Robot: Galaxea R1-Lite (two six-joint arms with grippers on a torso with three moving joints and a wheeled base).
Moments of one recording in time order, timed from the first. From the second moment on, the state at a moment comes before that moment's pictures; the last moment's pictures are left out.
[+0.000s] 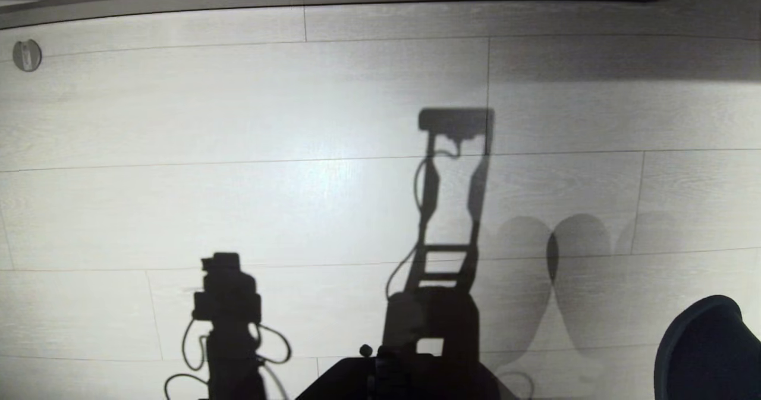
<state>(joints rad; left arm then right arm) 0.00 0.00 0.00 -0.01 0.00 0.00 0.01 0.00 0.00 0.00 0.00 0.00</state>
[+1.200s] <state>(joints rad) 0.00 0.00 0.00 0.00 0.00 0.00 0.01 0.00 0.00 0.00 0.00 0.00</state>
